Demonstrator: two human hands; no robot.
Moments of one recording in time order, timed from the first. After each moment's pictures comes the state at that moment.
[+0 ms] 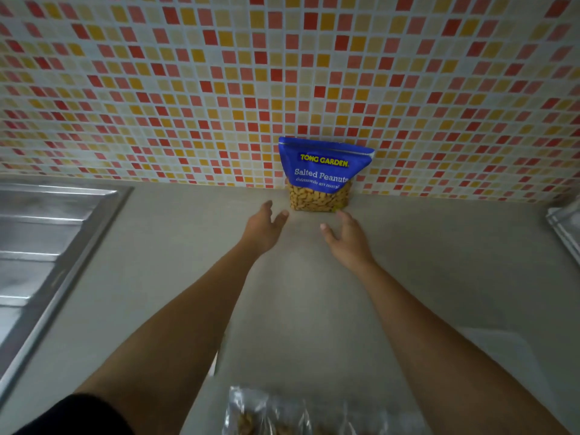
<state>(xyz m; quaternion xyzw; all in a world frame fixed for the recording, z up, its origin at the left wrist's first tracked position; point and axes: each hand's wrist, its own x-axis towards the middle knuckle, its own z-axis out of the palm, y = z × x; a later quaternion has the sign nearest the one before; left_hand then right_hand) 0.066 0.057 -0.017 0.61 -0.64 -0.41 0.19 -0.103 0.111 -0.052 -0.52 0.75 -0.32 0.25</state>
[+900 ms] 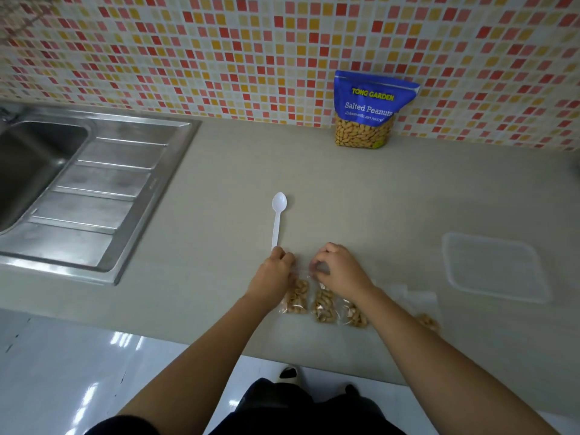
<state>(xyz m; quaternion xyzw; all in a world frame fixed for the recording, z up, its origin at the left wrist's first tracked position) 0.199 0.302 -0.061 0.56 -0.79 -0.25 0.03 0.031 0.315 -0.066 -0.70 0.63 -0.16 0.29</state>
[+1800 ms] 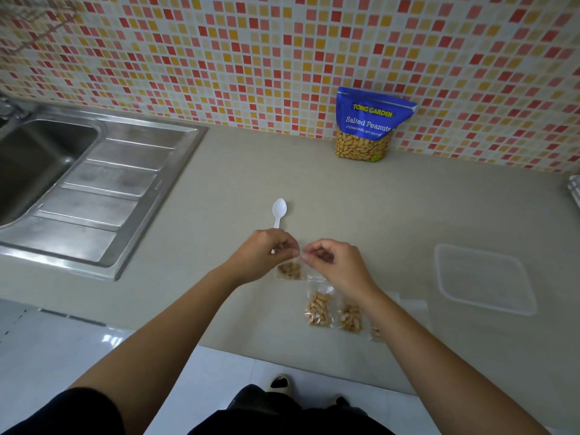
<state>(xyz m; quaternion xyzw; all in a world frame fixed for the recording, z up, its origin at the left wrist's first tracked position) 0.219 0.284 0.018 0.47 -0.77 -0.39 0.17 0.041 0.329 0.001 -0.57 0.61 -0.36 0.41</state>
